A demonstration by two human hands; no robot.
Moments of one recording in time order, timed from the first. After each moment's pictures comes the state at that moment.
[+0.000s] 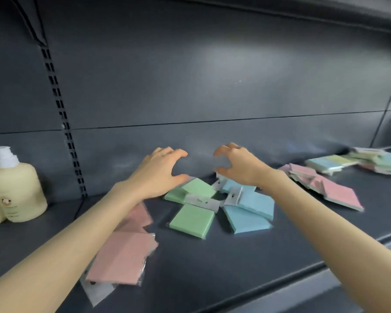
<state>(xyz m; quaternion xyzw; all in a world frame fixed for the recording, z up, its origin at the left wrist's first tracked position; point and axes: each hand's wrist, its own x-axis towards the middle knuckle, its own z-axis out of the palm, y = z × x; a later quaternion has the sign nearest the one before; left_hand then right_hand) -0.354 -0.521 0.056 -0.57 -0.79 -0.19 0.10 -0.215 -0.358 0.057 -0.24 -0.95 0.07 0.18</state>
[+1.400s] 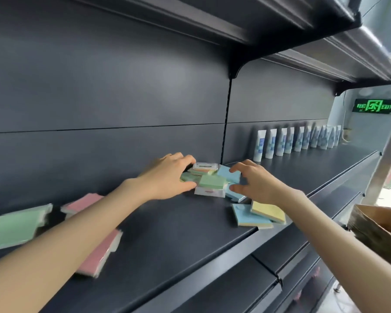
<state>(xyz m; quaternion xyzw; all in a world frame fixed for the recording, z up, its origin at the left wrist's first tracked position) 0.038 -0.080 0.058 -0.72 -0.67 -0.17 0.07 0.248 0.014 0.048 -0.43 -0.89 0.04 0.16</state>
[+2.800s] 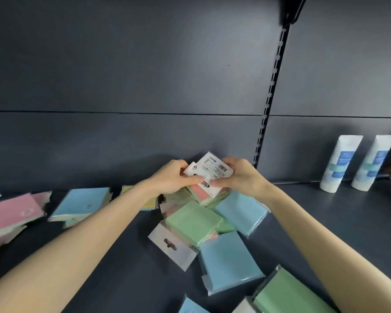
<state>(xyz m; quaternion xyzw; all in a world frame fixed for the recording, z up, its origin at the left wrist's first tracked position) 0.020 0.188 -0.004 -0.45 -0.79 -0.38 -0.16 0.159 0.327 0.001 -0.21 -0.84 0.47 0.17</state>
